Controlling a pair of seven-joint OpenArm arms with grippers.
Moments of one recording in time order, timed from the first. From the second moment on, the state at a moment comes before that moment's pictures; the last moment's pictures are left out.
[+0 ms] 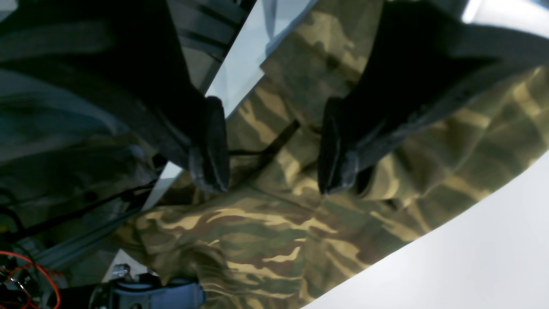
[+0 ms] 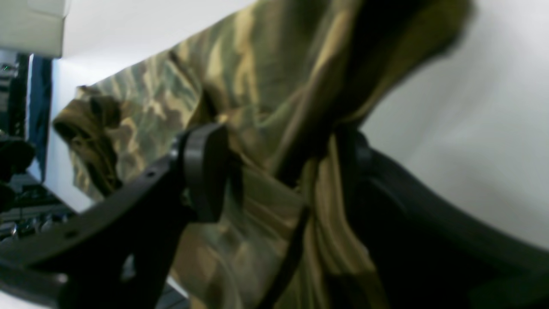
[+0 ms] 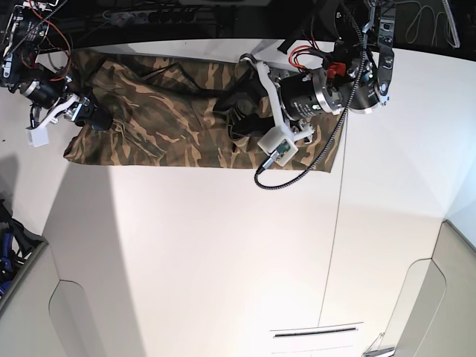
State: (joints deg) left arm 15.6 -7.4 4.4 112.4 -38.3 -35.7 58.1; right arm -12.7 13.0 29.2 81.6 54.9 34.4 -65.7
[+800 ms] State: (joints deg) left arm 15.4 -10.9 0.8 112.4 -38.5 -35.8 57.9; right arm -11.1 18.0 31.6 83.6 48.8 34.1 -68.0
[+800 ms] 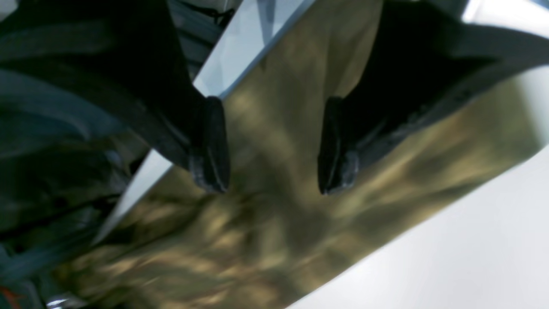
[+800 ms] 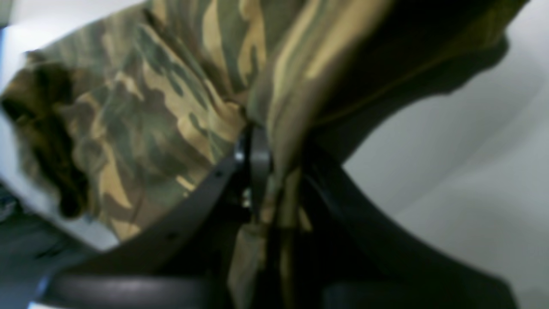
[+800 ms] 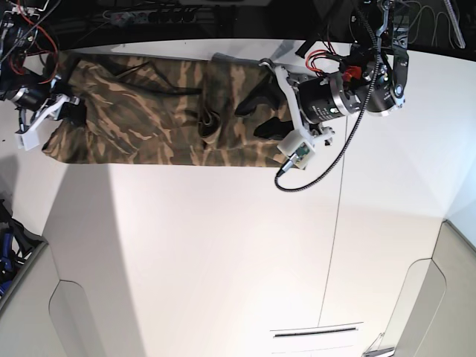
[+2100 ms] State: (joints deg) left arm 19.0 -11.1 -5.4 96.3 -40.4 -34.0 52.5; right arm -14.5 -2.2 2.4 120.2 39.2 33.5 -71.7
